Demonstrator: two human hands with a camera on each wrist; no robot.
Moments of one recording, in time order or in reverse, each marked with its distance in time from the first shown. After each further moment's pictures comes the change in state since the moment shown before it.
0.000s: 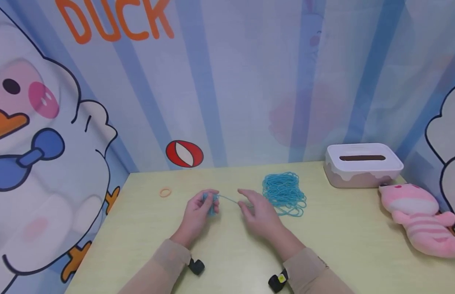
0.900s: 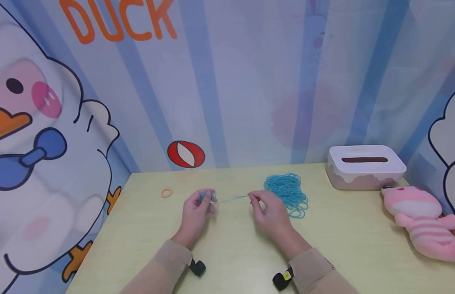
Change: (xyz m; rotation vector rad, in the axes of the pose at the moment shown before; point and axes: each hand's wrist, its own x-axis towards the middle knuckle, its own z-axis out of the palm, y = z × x) left_hand 0.002 0.000 0.001 0.024 0.216 -0.015; right_hand -0.003 0.013 -0.006 -0.040 0.298 -0.146
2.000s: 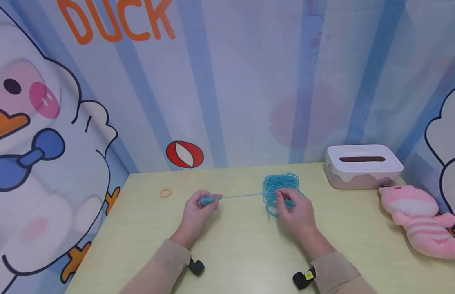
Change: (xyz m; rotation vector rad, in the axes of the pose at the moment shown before) left_hand 0.000 0.001 -0.001 -0.085 -0.111 -0.013; right_hand -0.012 0.043 -0.047 0.070 0.220 -0.020
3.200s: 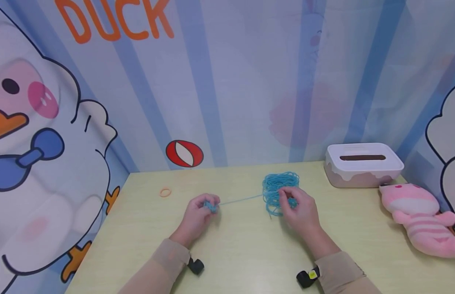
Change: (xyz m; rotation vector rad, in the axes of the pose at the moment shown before) left_hand -0.001 -0.001 0.000 -0.098 -0.127 -0.090; right_hand 0.000 0.004 -0.008 -0.001 -0.029 0.049
